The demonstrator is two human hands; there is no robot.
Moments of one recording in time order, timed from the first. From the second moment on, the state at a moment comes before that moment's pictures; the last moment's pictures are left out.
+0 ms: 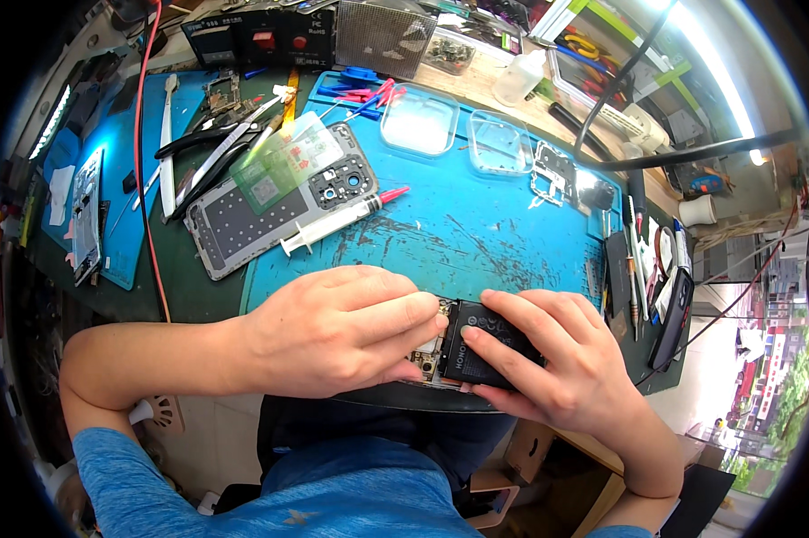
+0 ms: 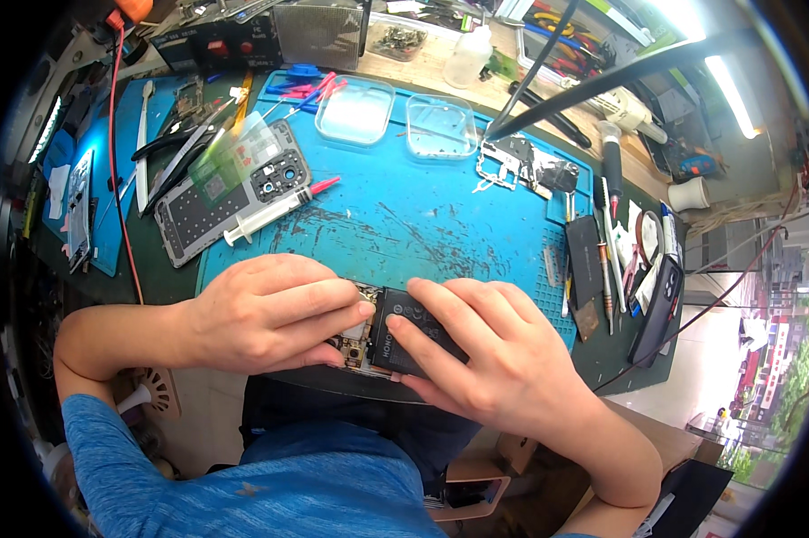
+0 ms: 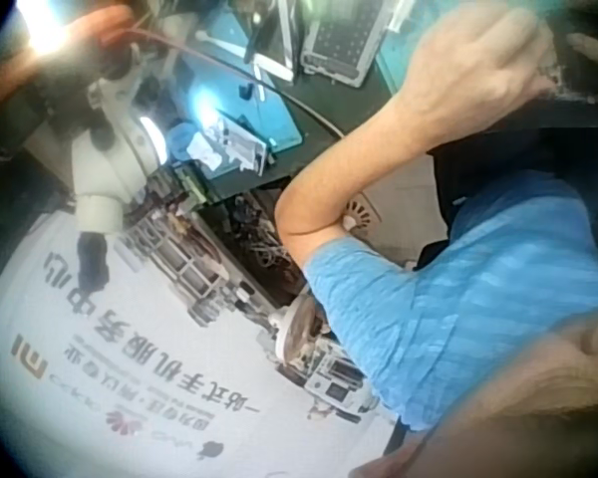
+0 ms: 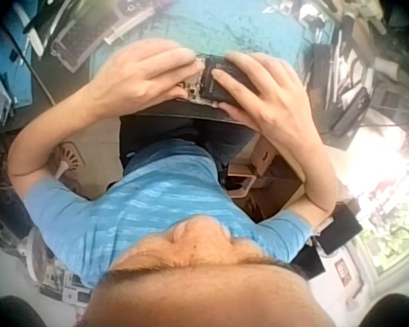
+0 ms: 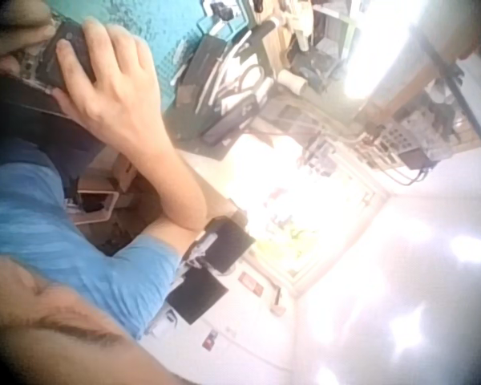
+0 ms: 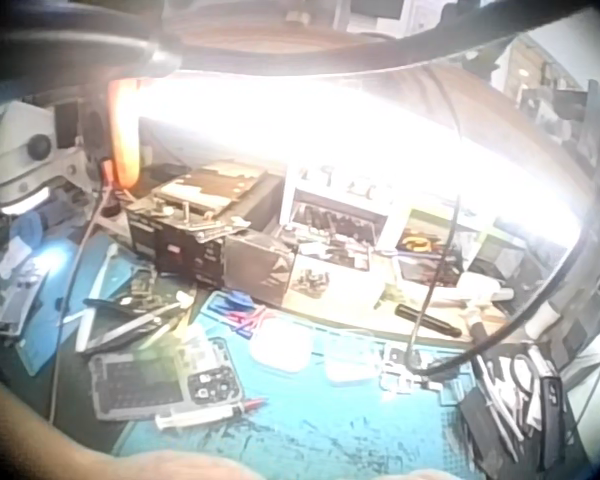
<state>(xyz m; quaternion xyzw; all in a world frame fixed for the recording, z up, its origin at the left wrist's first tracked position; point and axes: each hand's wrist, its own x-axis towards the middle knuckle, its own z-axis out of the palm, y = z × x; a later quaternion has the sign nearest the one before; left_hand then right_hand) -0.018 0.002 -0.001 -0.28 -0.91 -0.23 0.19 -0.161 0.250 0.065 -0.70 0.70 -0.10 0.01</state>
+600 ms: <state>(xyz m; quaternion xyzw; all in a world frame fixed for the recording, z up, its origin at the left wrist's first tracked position) -0.018 -0.004 0.001 -0.30 -0.91 -0.23 0.16 -0.156 0.250 0.067 -0.69 0.72 -0.10 0.03</state>
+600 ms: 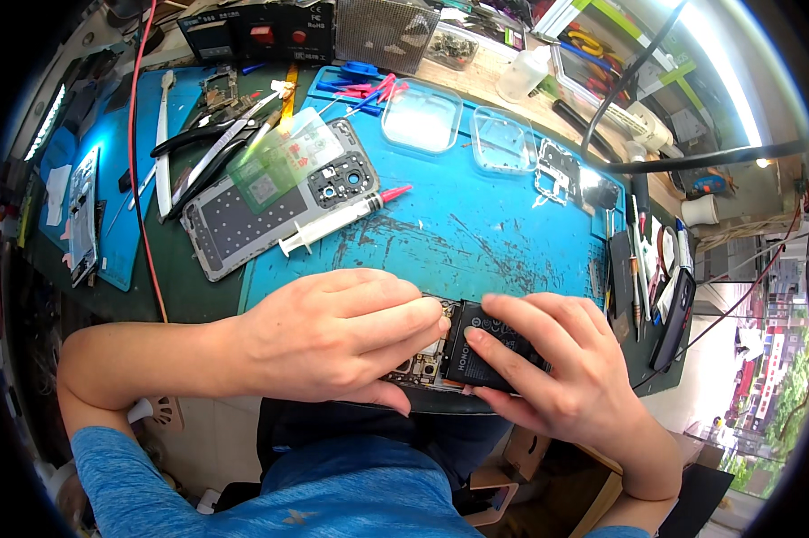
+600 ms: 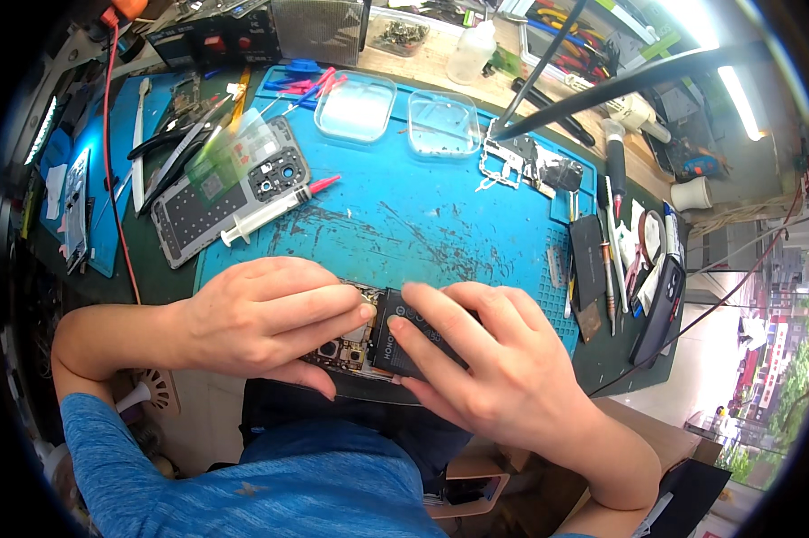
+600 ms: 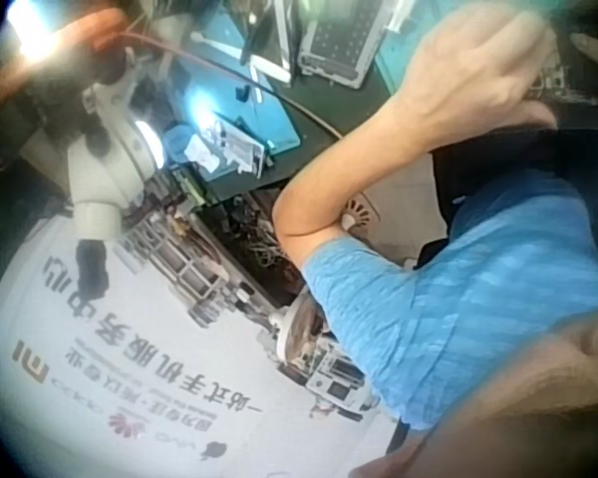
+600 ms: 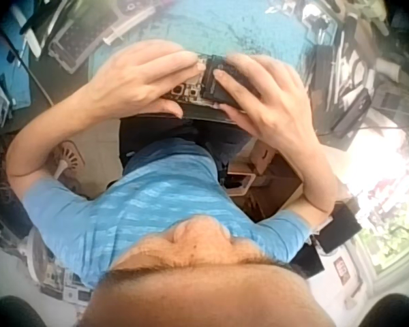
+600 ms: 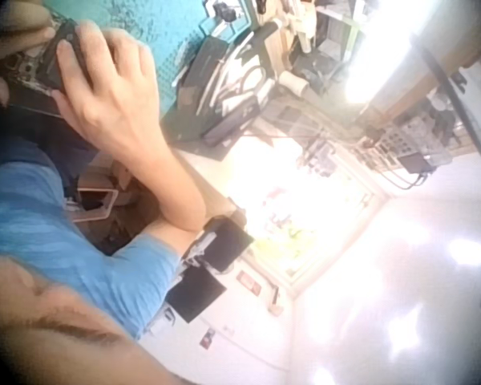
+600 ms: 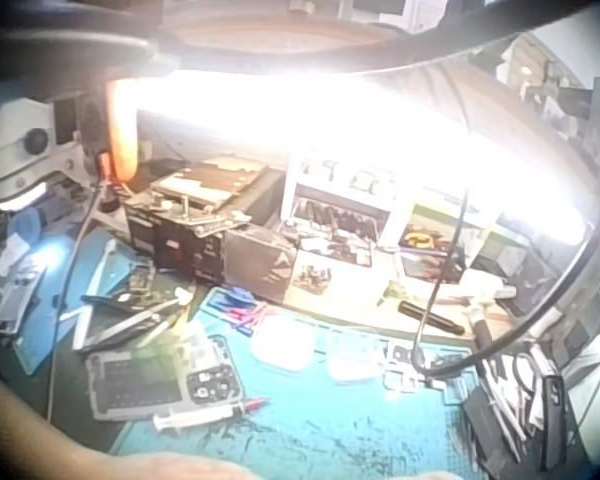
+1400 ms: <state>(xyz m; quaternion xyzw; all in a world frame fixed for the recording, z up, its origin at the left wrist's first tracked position) -0.016 -0.005 0.001 -0.31 -0.90 -0.24 0.19 -0.153 0.256 0.062 -0.71 0.70 -0.05 0.00</state>
